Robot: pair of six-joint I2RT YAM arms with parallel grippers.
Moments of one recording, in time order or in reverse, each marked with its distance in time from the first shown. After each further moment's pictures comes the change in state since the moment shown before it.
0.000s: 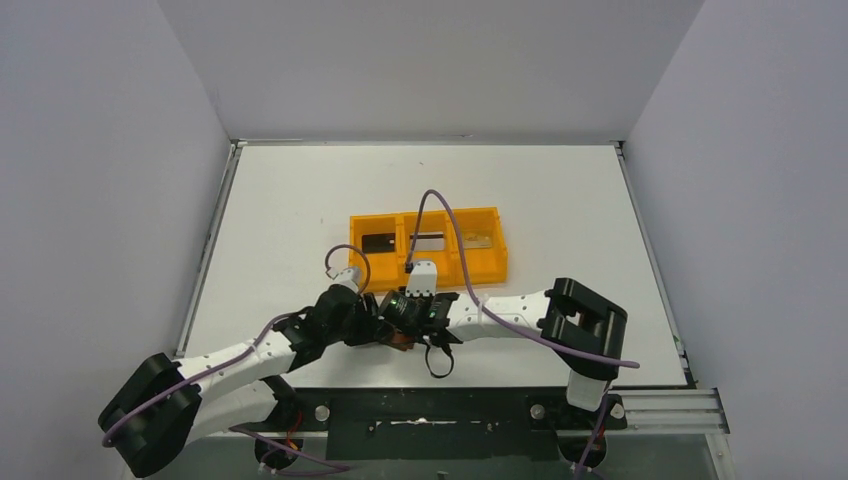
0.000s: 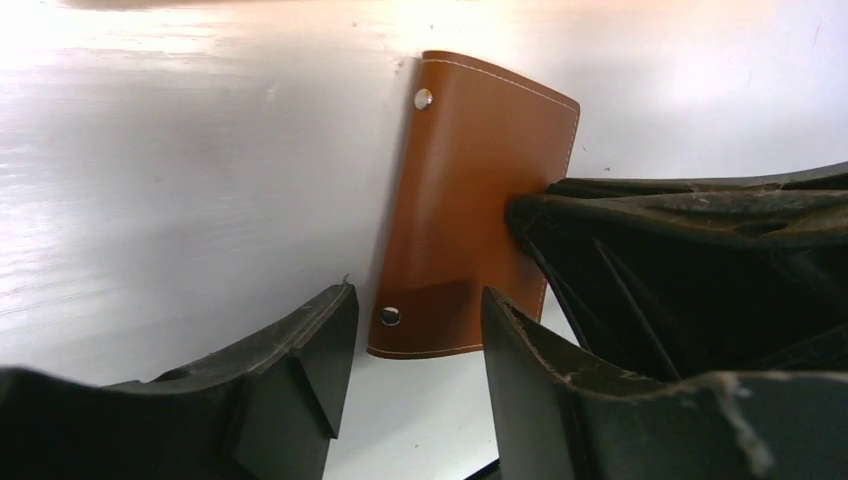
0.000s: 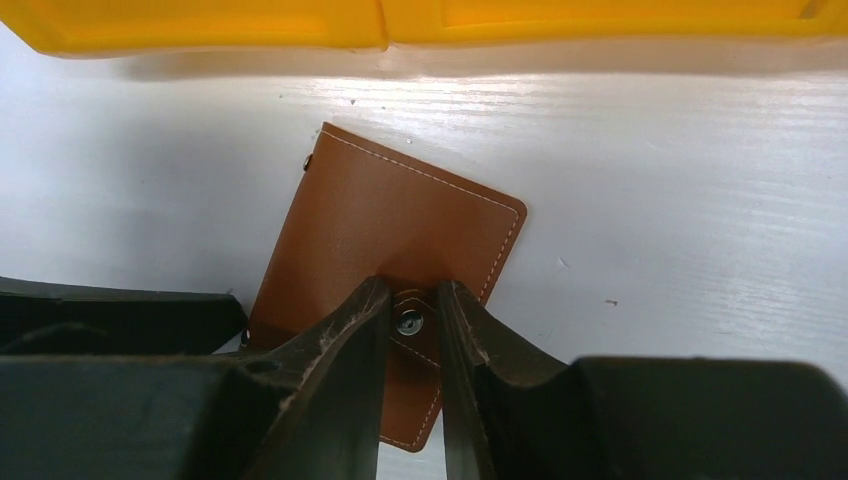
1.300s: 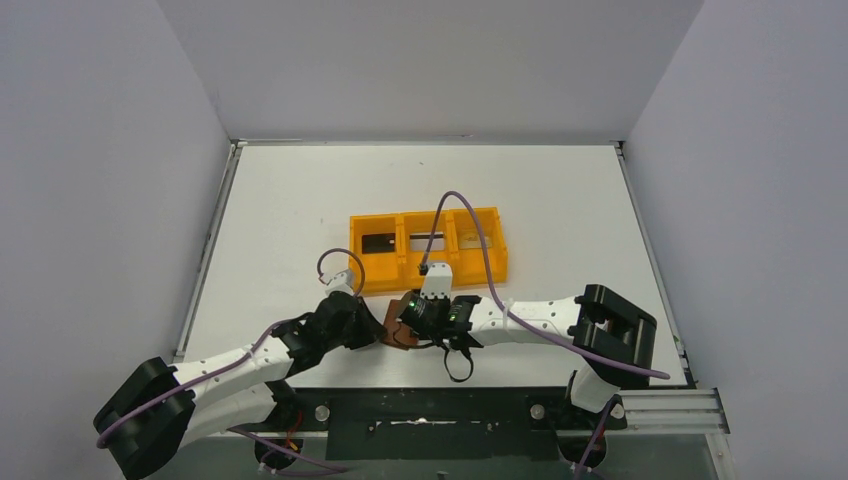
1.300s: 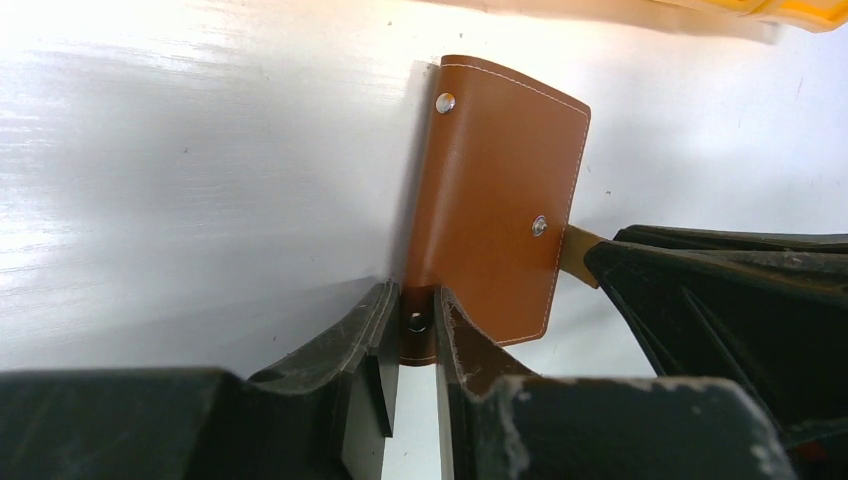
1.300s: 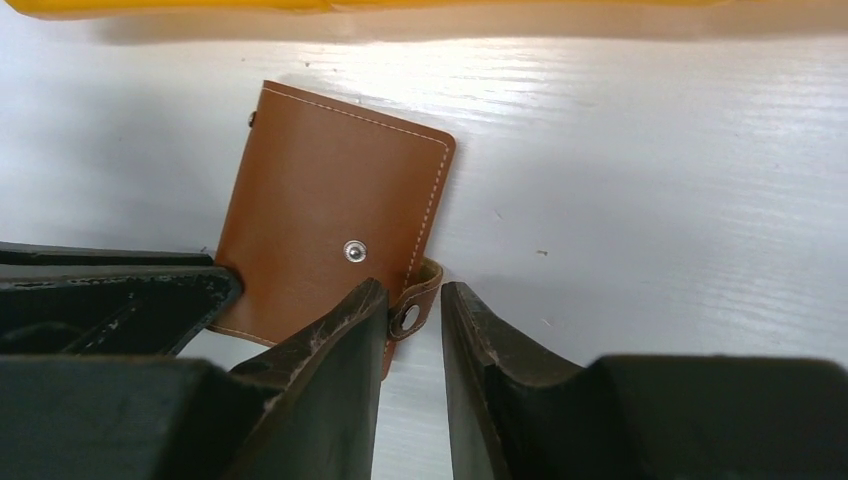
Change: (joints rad) left arm -0.058 -0.021 -0.027 0.013 -0.099 -0.117; right arm -0.008 -0.148 -0.120 0.014 -0.032 -0.025
